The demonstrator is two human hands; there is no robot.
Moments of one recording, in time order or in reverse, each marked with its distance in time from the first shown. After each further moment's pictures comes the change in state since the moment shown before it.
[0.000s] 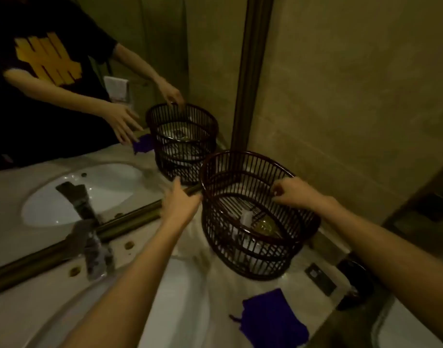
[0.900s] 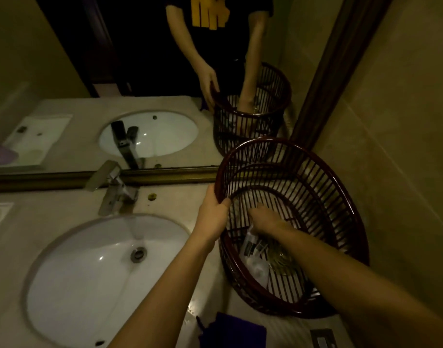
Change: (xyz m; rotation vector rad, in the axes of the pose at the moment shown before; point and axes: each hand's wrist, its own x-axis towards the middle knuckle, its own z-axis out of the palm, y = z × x) left_hand 0.005 0.005 0.125 -0.465 0.248 -0.231; right_hand 0.166 -0.038 0.173 -0.330 -0.411 -0.366
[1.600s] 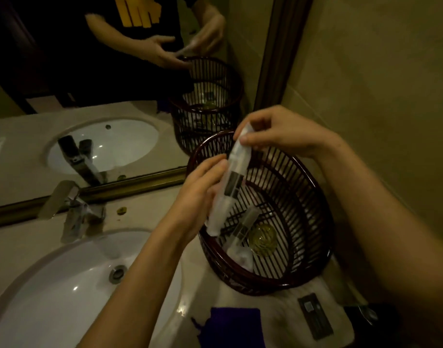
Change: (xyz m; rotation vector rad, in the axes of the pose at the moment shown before) left_hand -0.032 0.078 -0.010 -0.347 -0.504 0.029; right_hand -0.162 0.068 -0.201 0.901 0.304 -0.569
